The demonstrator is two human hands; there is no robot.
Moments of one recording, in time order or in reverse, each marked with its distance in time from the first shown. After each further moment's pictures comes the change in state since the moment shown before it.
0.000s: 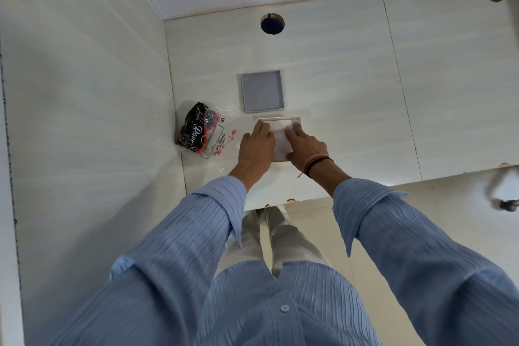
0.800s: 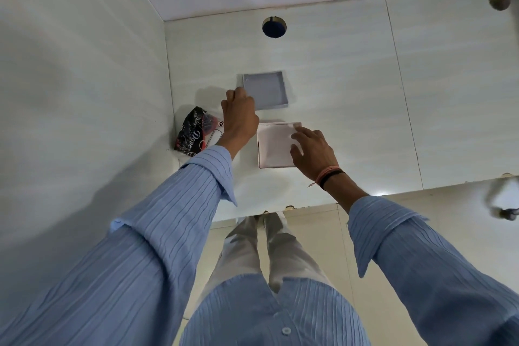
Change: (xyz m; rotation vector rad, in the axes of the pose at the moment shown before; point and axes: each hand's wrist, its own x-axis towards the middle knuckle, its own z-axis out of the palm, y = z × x) left_hand 0.069 -0.052 -0.026 -0.300 0.259 -0.218; right_hand -0.020 0.009 -0.014 0.245 0.319 -0.105
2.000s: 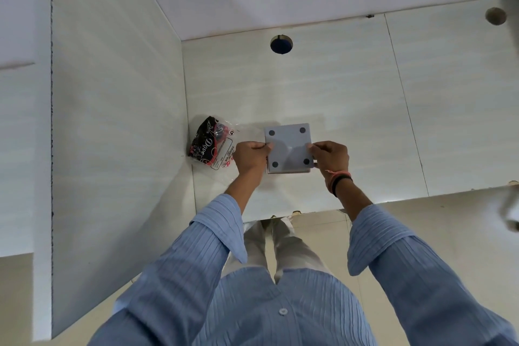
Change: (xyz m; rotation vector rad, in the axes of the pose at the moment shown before) left_hand -0.088 0.021 0.009 -1.109 0.027 -0.685; right_hand -0.003 0.011 0.001 0.884 0.196 0.638
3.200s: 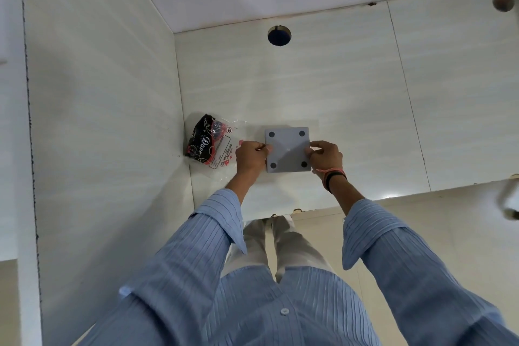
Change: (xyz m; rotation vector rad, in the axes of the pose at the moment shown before) left_hand 0.038 -0.029 0.001 0.357 -0.155 0.059; right_hand 0.000 -0.005 0.011 -0.256 -0.089 0.072
